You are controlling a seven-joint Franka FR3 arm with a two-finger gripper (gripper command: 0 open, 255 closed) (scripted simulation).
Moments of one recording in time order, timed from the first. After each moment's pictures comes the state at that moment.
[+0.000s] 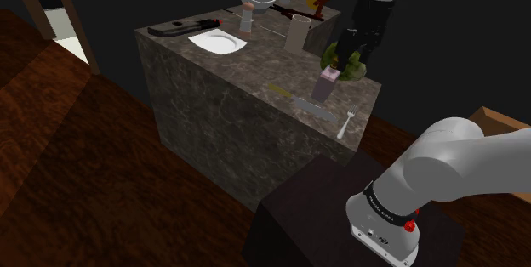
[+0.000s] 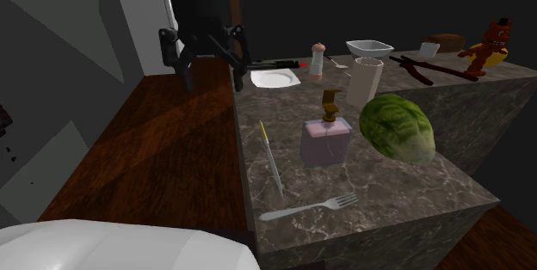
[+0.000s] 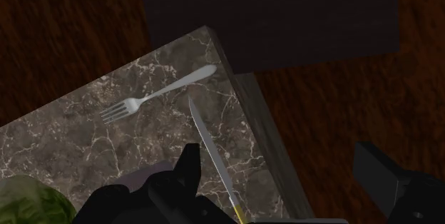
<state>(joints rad) -0.02 -0.80 0.02 -2.45 -0.05 1.55 0.11</state>
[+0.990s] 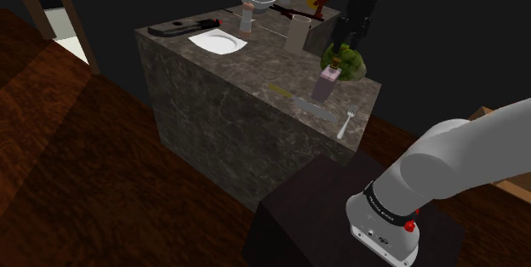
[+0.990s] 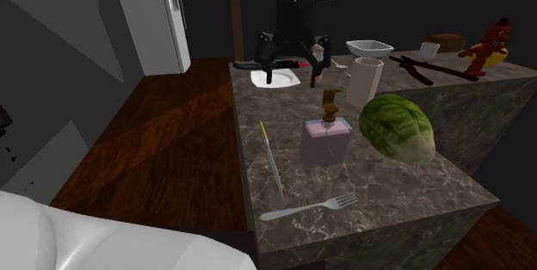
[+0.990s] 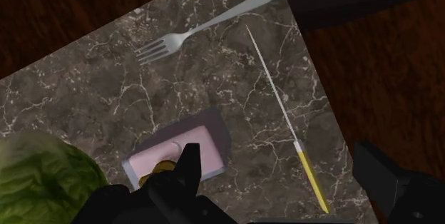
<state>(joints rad) -0.09 -0.42 -0.24 -2.24 -0.11 1.74 -0.16</state>
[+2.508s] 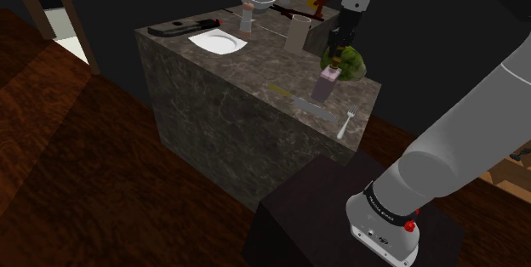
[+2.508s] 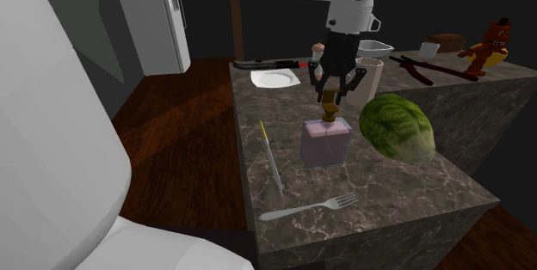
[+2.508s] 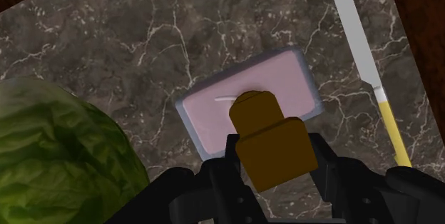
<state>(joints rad) -0.13 -0.02 -0.40 -2.01 0.02 1.88 -0.41</state>
